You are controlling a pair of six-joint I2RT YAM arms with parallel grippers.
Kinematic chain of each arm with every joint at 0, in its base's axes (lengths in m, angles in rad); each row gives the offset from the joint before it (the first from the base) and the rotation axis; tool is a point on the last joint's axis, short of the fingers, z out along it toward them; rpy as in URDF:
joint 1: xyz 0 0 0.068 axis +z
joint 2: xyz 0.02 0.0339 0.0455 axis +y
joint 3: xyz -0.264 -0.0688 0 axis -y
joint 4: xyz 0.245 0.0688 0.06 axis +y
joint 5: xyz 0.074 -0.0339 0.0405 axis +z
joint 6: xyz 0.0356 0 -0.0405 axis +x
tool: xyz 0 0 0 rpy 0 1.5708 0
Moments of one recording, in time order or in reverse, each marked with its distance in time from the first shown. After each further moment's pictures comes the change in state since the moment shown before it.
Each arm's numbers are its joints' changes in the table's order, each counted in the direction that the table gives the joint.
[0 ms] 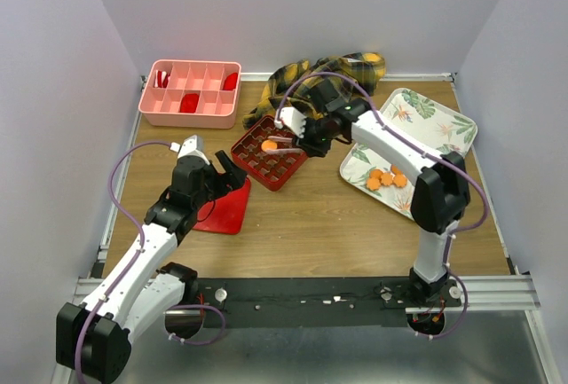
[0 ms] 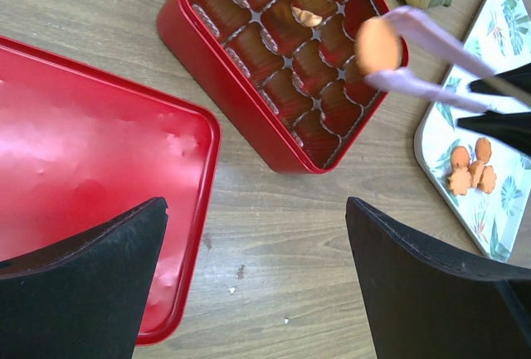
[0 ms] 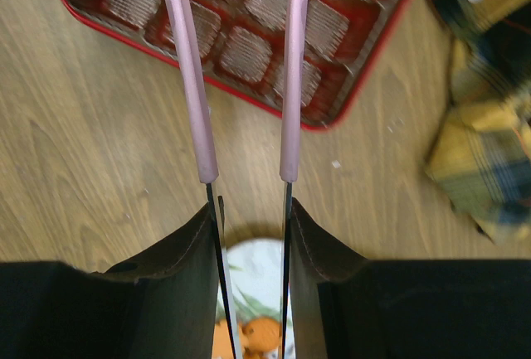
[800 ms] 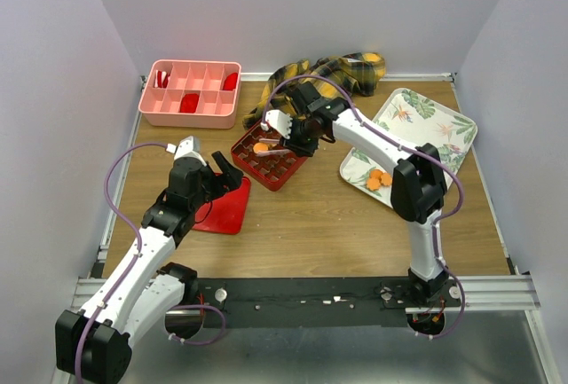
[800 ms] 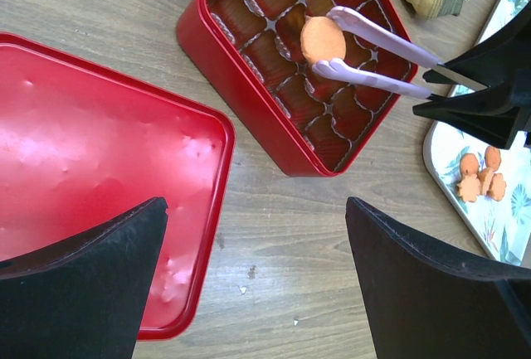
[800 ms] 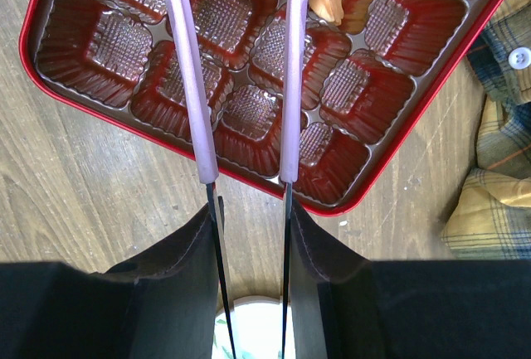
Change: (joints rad) left arm 0.019 -0.038 0.000 0.034 0.020 0.019; right arm 0.060 0.189 0.154 0.019 -0.048 0.008
